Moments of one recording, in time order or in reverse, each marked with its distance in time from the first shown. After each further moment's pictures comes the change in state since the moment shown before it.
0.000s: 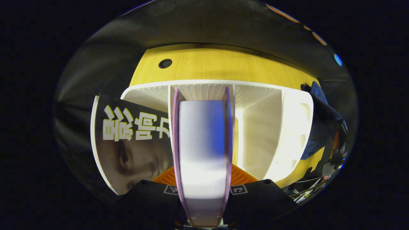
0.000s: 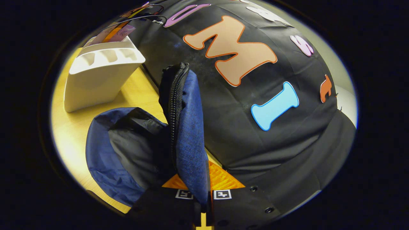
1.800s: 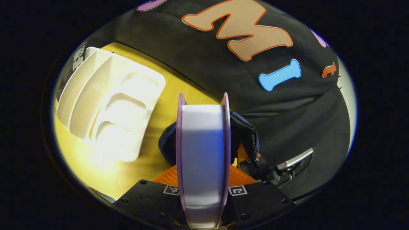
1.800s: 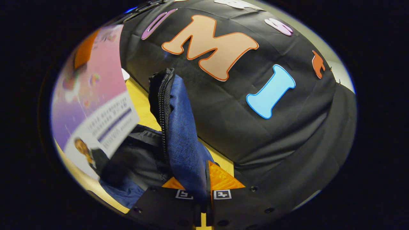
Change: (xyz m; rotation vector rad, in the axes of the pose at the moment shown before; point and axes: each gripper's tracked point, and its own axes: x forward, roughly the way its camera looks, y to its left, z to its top) left arm -0.066 -0.343 -0.054 -0.295 -0.405 -0.690; right arm 0.002 -0.024 -0.010 0.232 0.003 0.077
